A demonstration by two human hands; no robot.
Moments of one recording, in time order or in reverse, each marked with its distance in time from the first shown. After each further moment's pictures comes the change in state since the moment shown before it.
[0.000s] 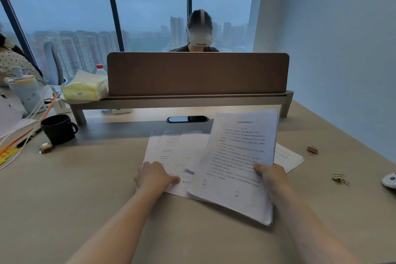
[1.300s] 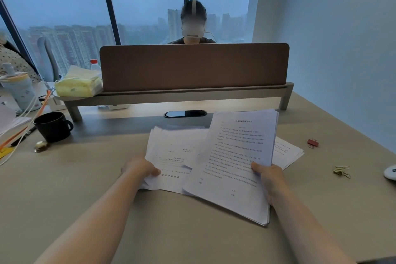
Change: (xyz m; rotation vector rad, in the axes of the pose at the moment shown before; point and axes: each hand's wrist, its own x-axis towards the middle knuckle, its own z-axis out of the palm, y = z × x) left_hand 0.035 -0.020 -0.019 -0.257 -0.165 -0.192; right_hand 0.007 0.022 0.000 0.096 -0.042 0.029
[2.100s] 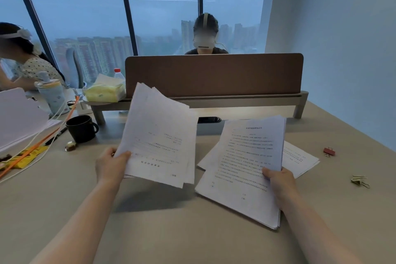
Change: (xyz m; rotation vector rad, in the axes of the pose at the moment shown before) left_hand -0.023 -0.080 -0.067 -0.755 0.500 0.285; right_hand -0.016 -0.003 0.011 -0.098 0.015 -0.066
